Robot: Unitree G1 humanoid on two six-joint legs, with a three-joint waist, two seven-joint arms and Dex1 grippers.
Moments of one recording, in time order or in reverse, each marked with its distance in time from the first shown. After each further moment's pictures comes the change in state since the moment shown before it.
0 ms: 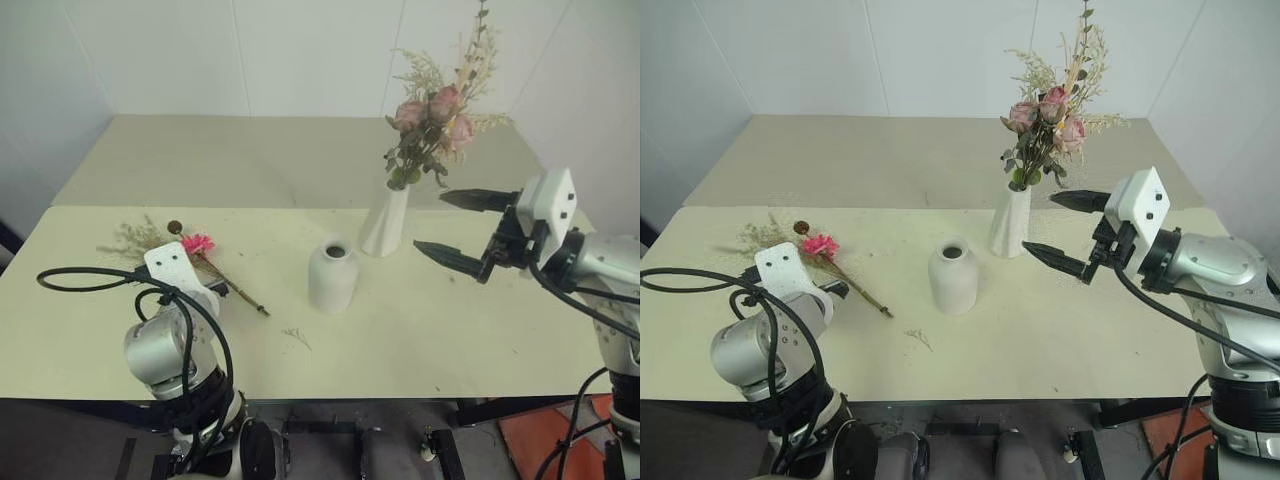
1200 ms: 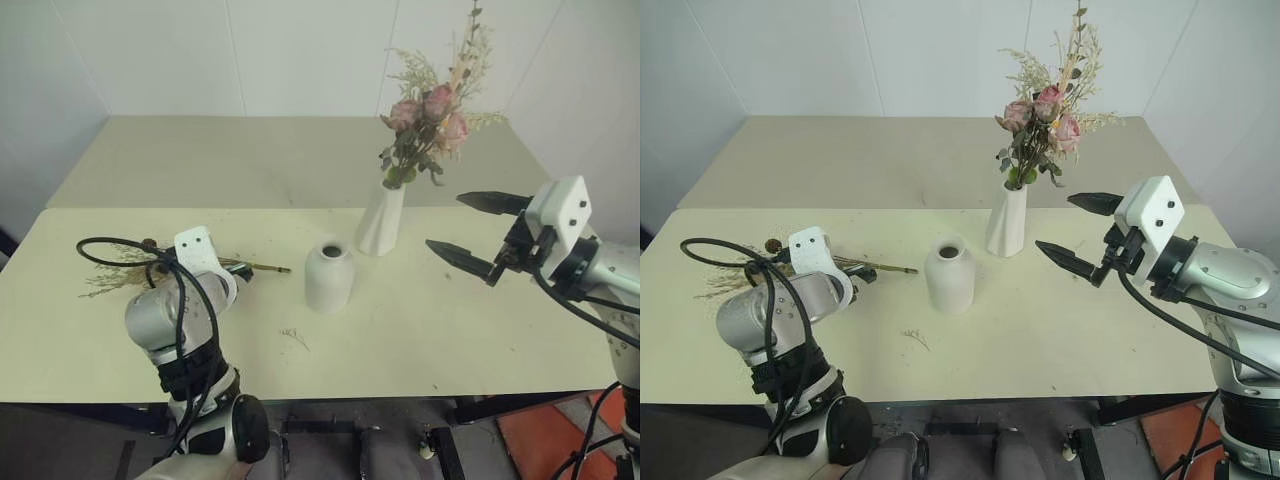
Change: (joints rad) left arm -0.130 0.074 0.107 0.221 -0.245 -0.003 -0.062; right arm 0.061 -0.019 -0.035 -0.045 -0.023 0.005 -0.072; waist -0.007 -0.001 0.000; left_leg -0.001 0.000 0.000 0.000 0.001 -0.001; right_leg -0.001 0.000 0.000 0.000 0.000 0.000
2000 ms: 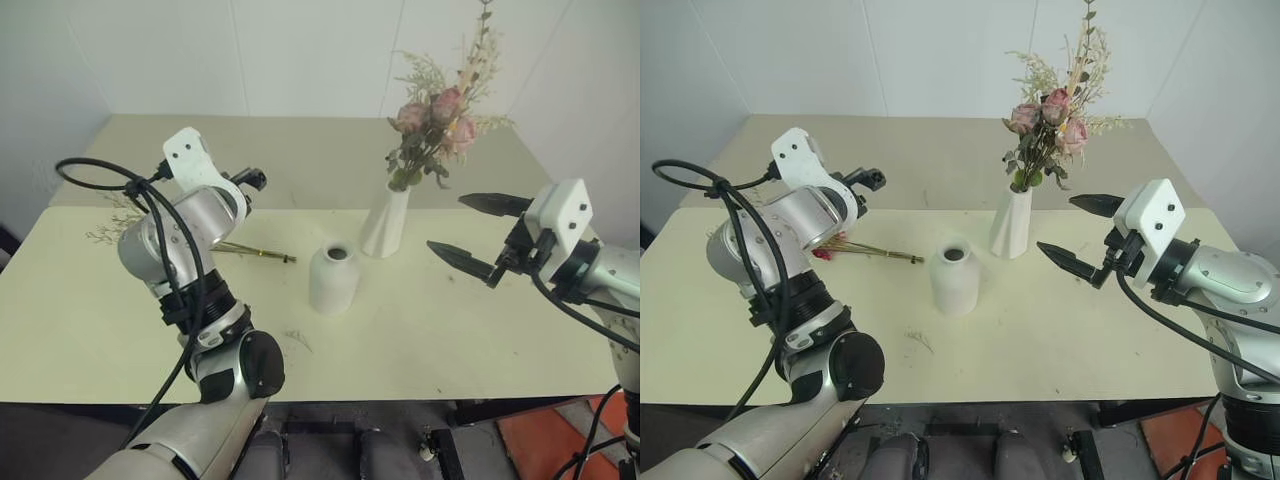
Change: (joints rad) left arm -0.372 -0.020 0.141 0.186 -0.075 -0.210 0.042; right arm 0.014 -0.005 -0.005 -0.019 -0.006 0.001 -0.016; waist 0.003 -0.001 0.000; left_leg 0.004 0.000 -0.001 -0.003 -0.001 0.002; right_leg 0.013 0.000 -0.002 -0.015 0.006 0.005
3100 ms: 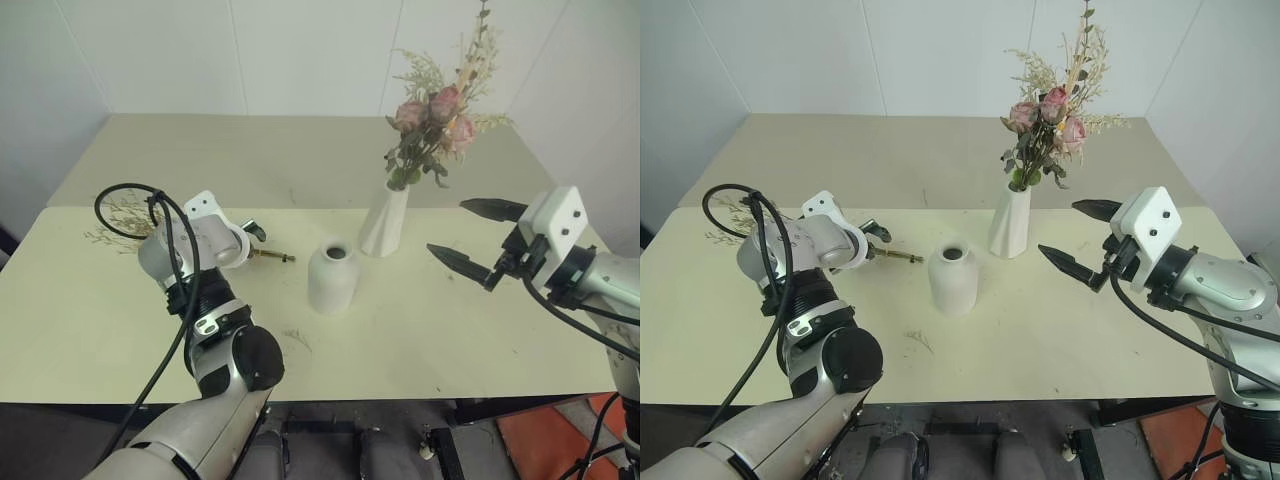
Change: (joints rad) left arm -0.018 0.012 0.185 0.343 0.087 -0.003 0.160; right arm 0.035 0.007 0.008 -0.017 -0.024 0.000 -0.046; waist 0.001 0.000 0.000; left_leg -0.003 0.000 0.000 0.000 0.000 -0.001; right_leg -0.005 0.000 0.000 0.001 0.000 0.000
